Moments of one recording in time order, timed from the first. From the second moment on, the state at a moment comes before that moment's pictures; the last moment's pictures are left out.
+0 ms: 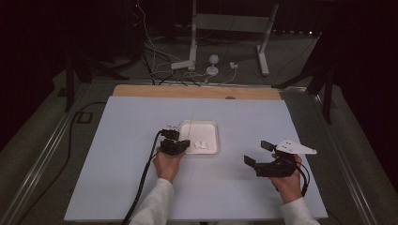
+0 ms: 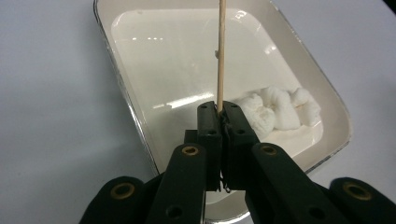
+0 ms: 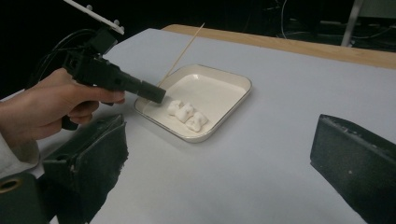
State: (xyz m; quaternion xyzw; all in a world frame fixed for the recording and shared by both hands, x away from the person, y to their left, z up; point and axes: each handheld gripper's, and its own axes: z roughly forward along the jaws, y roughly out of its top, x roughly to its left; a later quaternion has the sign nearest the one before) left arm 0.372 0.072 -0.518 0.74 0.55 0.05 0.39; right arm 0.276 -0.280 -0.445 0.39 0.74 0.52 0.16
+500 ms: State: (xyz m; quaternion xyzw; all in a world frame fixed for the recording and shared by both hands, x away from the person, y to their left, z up) left arm 0.369 0.075 -0.516 0.73 0.53 0.05 0.42; right arm 0.274 -0.279 -0.445 0.39 0.74 0.52 0.17
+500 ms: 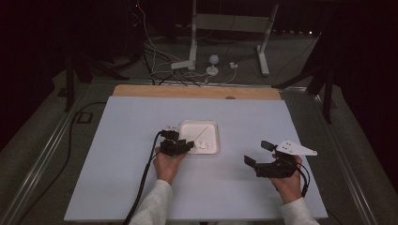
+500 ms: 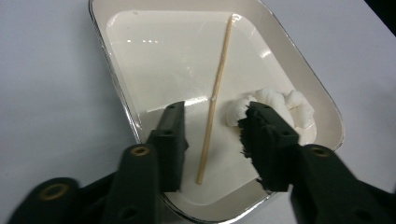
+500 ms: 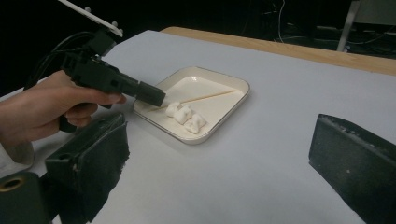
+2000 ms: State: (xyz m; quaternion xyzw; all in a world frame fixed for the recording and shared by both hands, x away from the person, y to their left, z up) left arm 0.271 0.196 -0.449 0.71 0.39 0.21 0.55; right arm 0.260 -0.299 -0.460 0.40 0.74 0.52 0.16
